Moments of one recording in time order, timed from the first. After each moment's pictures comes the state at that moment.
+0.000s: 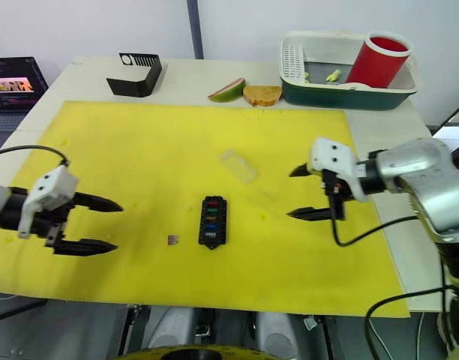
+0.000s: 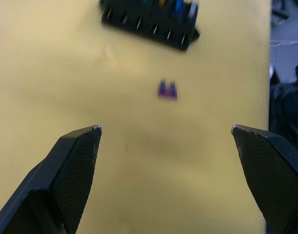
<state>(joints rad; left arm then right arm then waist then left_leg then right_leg) -0.06 1.19 0.23 -0.21 -0.52 0.53 -1.47 -0.47 -1.13 0.05 -0.24 0.40 0.60 1.34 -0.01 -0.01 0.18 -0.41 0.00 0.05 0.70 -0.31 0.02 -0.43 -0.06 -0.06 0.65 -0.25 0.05</state>
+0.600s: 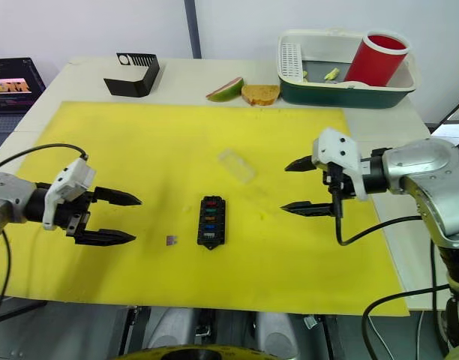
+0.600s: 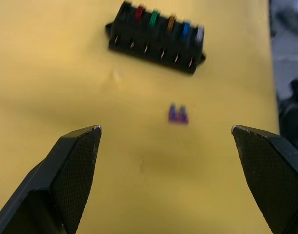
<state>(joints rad) -0.25 1.04 0.08 -0.19 -0.59 0.63 -1.41 -0.48 -1.03 -0.01 -0.36 0.51 0.70 1.23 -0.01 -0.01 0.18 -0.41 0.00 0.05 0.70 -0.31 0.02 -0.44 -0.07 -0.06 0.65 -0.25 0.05</state>
